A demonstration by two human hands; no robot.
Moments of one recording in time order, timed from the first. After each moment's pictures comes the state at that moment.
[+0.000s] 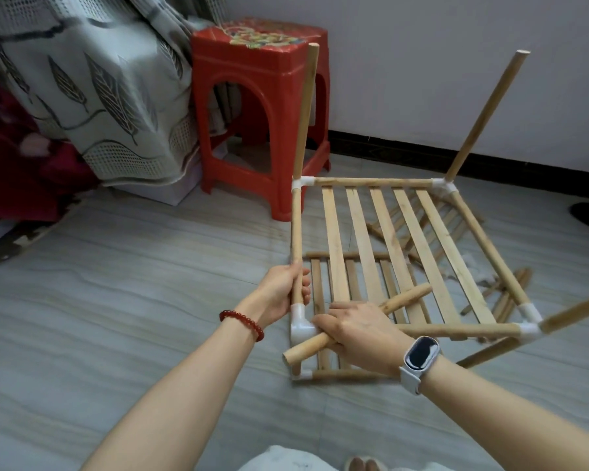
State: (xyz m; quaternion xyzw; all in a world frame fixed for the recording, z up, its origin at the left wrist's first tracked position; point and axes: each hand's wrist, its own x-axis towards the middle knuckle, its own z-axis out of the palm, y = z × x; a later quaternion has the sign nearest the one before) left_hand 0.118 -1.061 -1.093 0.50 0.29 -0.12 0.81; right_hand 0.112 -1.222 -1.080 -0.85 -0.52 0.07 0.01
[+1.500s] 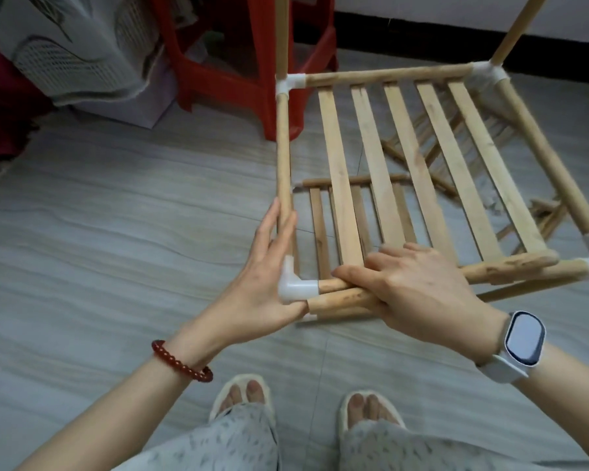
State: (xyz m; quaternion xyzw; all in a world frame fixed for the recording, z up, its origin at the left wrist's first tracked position) left_hand 0.056 -1.053 -1.128 0.90 -0.10 -0.05 0.43; right_hand 0.123 -1.271 -1.092 -0.87 -0.49 0.02 0.02
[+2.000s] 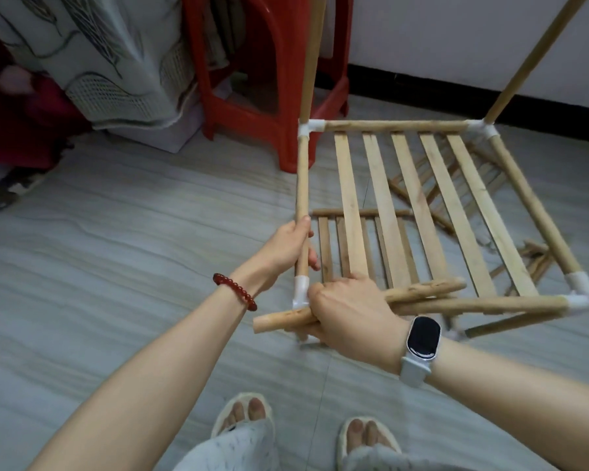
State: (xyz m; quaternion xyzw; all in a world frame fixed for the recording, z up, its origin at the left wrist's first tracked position) left_hand 0.126 -1.056 -1.117 0.73 0.19 -0.11 0.65; right_hand 0.095 -1.195 -1.085 -0.87 -0.47 0.11 0.01
